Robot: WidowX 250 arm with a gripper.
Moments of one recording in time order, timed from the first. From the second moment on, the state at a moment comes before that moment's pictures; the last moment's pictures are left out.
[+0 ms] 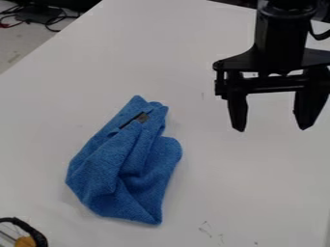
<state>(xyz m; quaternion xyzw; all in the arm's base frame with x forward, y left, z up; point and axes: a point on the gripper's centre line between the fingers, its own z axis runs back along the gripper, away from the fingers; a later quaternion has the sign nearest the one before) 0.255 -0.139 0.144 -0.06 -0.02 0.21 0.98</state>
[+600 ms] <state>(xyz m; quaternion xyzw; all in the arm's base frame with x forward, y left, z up) 0.269 -0.063 0.127 -0.03 -0.03 0.19 0.98</state>
